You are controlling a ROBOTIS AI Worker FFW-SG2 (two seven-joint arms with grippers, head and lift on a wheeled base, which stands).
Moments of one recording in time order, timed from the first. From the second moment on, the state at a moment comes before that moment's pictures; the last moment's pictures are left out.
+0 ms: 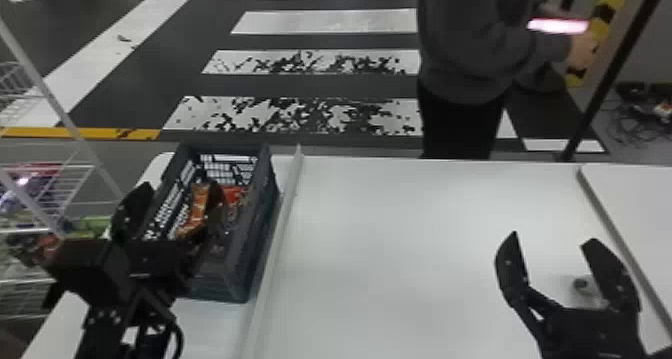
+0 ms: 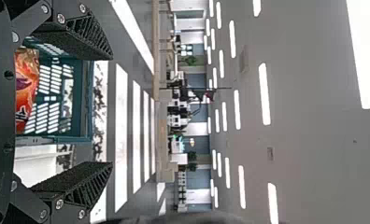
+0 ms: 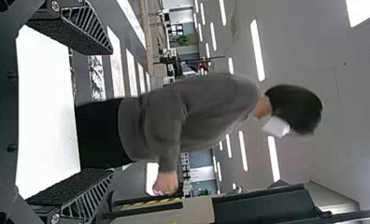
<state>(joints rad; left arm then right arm) 0.55 0.20 0.07 -2.17 0.15 -0.01 0.15 0.58 -0.08 0.10 -1.92 -0.13 -0.35 -0.05</state>
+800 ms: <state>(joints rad) 0.17 0.26 0.23 -2.14 0.35 0.80 0.03 0.58 -0.08 0.11 -1.92 -0.13 -0.34 -0.05</state>
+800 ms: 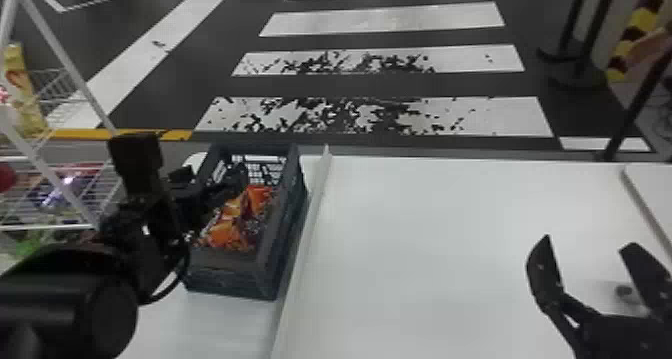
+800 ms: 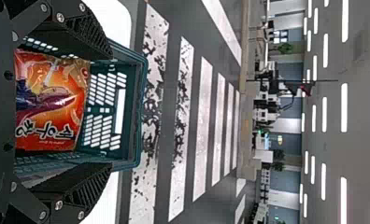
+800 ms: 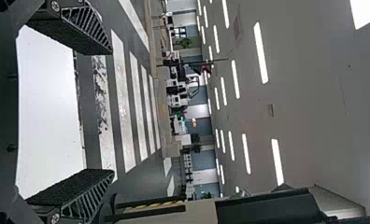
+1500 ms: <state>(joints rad) -0.13 0.28 0.23 -1.86 0.35 1.19 -0.05 0.57 -0.09 0.12 -1.92 -0.13 -0.34 -0.04</state>
